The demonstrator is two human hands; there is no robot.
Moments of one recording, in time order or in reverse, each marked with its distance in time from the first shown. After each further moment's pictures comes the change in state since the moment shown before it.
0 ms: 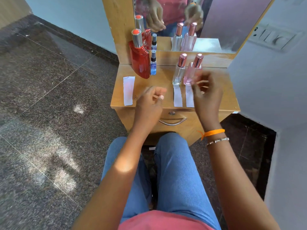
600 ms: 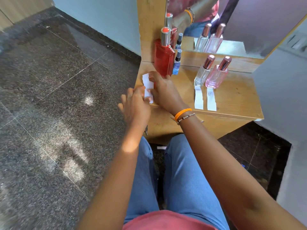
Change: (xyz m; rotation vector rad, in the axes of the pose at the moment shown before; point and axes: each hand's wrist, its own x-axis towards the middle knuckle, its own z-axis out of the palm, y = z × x) left_hand 0.008 -0.047 -0.051 0.473 0.243 -0.263; right_hand -0.011 -0.024 0.136 -0.328 -0.682 -0.279
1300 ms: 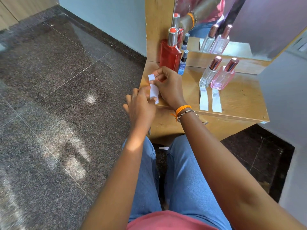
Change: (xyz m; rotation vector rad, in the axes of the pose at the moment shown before) left_hand 0.000 -0.002 0.001 -0.077 -0.013 -0.017; right_hand 0.015 -0.006 0.003 0.461 0.233 0.210
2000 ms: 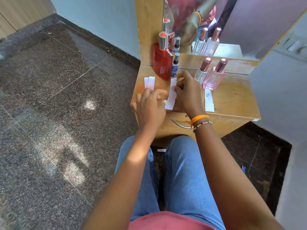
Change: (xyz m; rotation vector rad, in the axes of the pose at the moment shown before) left_hand -0.023 0.030 0.006 -0.013 0.003 0.234; right_hand -0.025 0.004 -0.064 -0.183 0.096 0.089
